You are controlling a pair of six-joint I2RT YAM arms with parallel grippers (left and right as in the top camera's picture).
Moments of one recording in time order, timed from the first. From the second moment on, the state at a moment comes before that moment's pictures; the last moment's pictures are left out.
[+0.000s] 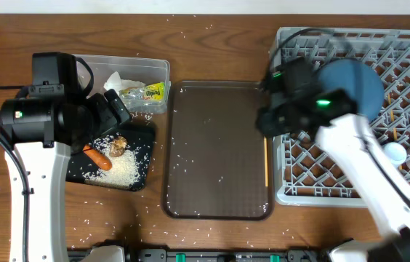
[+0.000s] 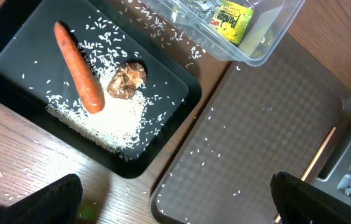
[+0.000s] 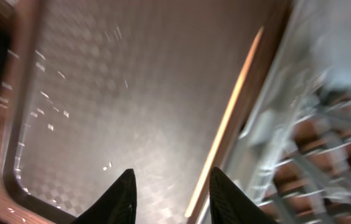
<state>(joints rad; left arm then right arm) 0.07 1.34 1.53 -1.39 0.09 -0.51 0.44 1.57 1.33 -0.98 -0.12 0.22</state>
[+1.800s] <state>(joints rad) 0.07 1.34 1.53 -1.39 0.10 -0.51 0.31 1.50 1.45 -0.94 -0.01 0.23</state>
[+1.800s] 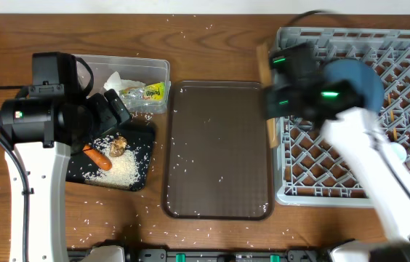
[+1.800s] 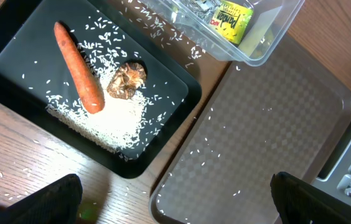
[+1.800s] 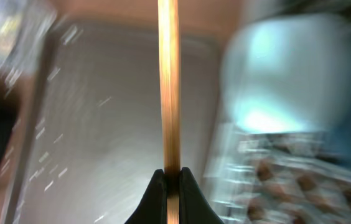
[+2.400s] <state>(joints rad) 0.07 1.34 1.53 -1.39 0.10 -0.51 -0.39 1.62 1.44 -0.74 0.18 -0.05</state>
